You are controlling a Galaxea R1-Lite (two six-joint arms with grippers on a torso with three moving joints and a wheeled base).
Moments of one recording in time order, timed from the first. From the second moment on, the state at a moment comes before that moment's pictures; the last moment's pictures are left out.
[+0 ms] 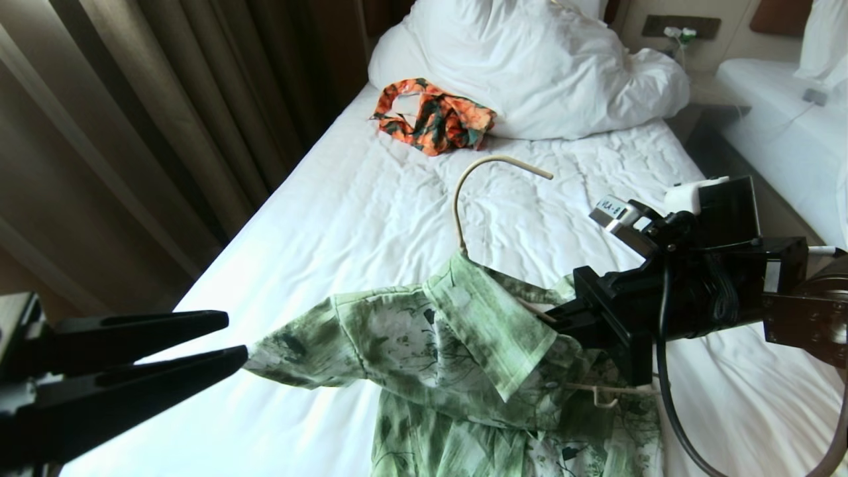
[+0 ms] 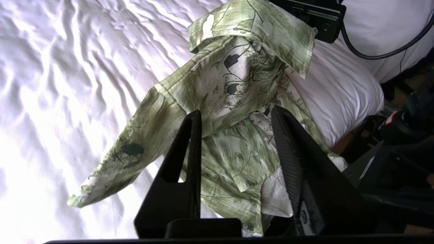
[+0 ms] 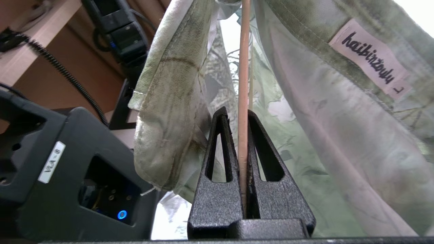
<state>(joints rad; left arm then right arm) -0.94 0.92 -0.86 0.17 0.11 -0.03 0.46 1.70 -1.03 -0.23 1.09 -0.30</state>
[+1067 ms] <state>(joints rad) -0.83 1.31 -0.81 -0.24 -0.01 0.16 0.50 1.68 -0.99 -0.24 1.09 -0.30</state>
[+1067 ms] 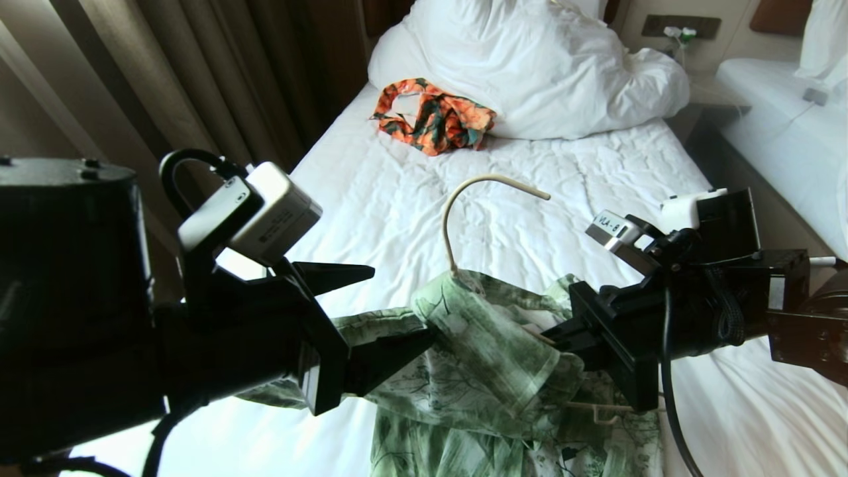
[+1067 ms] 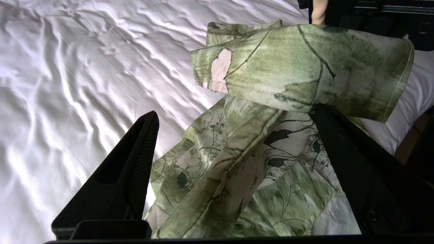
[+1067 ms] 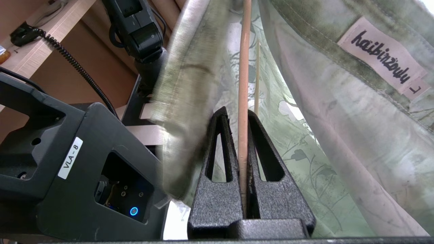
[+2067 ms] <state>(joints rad) -0.88 1.42 -0.78 -0.27 -0.01 0.16 0.50 1.66 -0.99 -0.28 1.09 -0.30</state>
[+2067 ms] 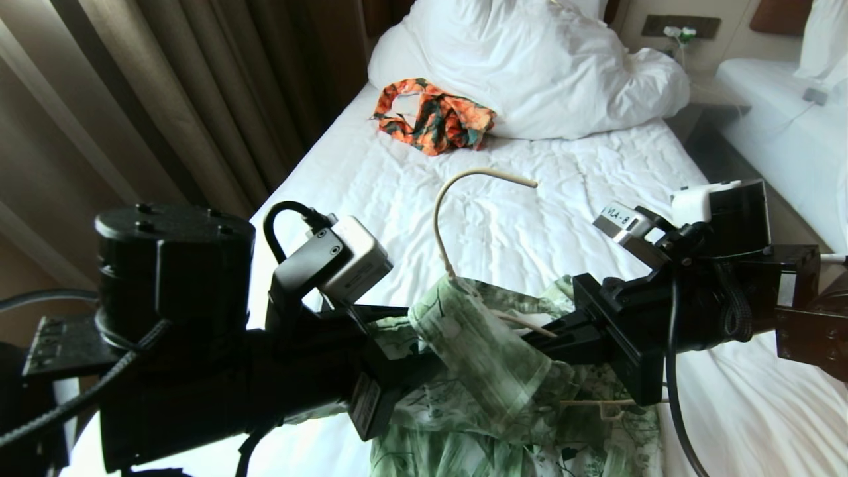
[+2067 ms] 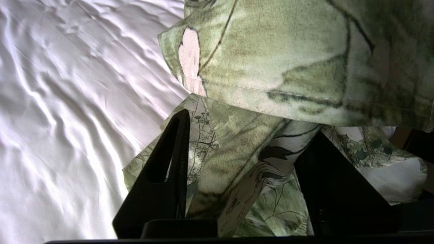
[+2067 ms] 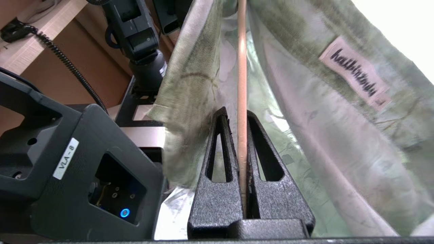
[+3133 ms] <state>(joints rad) -0.88 1.40 -0.79 -0.28 -0.01 0.16 0.49 1.65 -0.98 -0.31 1.05 -0.27</state>
